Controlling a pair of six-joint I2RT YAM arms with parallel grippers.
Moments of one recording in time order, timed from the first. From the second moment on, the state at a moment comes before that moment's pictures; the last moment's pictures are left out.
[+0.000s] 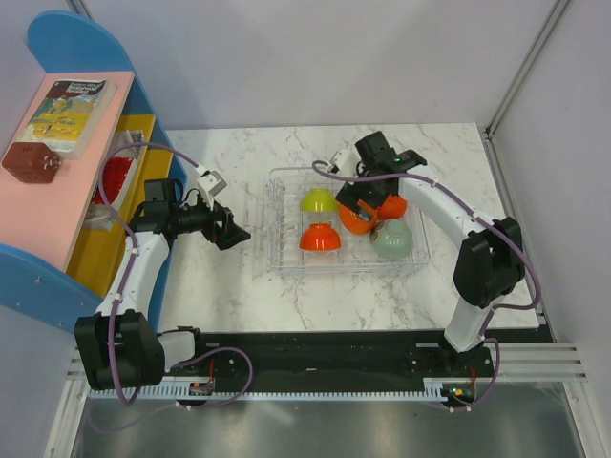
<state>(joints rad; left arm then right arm) 0.09 1.21 0.91 -0.54 0.95 0.50 0.49 1.79 1.57 -0.84 -0.01 -0.52</state>
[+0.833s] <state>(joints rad) 0.09 1.21 0.90 -0.54 0.95 0.50 0.20 1.86 1.52 -0.95 -0.44 -0.45</state>
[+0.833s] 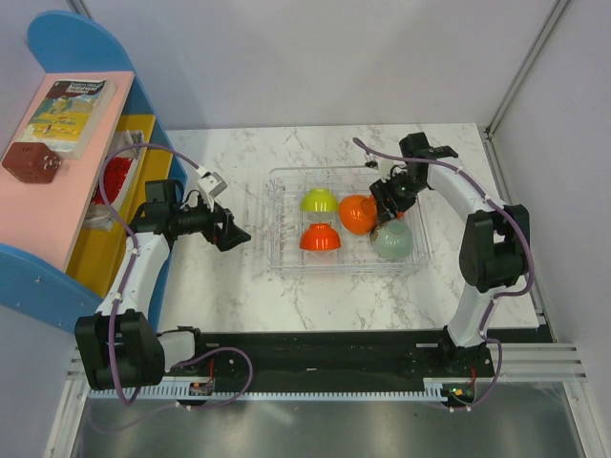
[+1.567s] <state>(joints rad) 0.09 1.21 0.90 -0.54 0.97 0.50 0.17 1.98 1.59 -1.18 -0.53 -0.56</state>
